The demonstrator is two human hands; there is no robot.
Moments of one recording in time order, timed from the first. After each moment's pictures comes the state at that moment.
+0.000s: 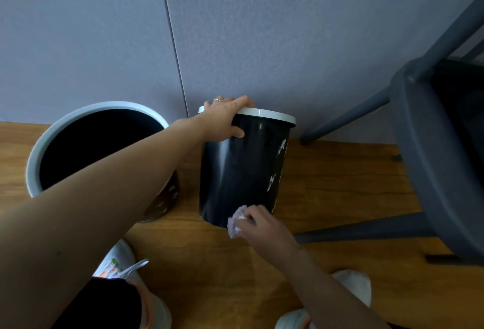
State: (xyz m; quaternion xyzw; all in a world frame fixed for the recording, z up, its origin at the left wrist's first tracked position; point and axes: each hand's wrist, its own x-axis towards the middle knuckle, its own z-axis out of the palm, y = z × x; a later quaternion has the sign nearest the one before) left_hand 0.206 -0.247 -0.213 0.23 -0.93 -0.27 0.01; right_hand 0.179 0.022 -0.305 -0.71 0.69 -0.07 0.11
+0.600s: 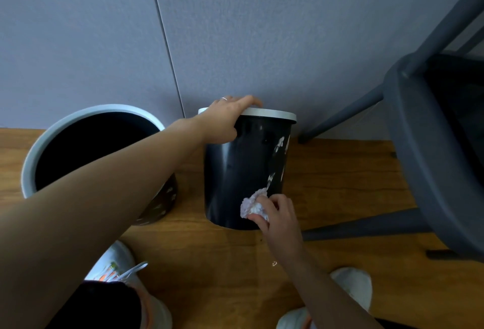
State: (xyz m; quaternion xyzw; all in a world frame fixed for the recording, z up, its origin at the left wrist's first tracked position) left_hand 0.199 -0.236 -0.202 0.18 -0.94 -0.28 0.03; right_hand 0.165 0.030 -0.324 -0.50 0.82 -0.26 0.06
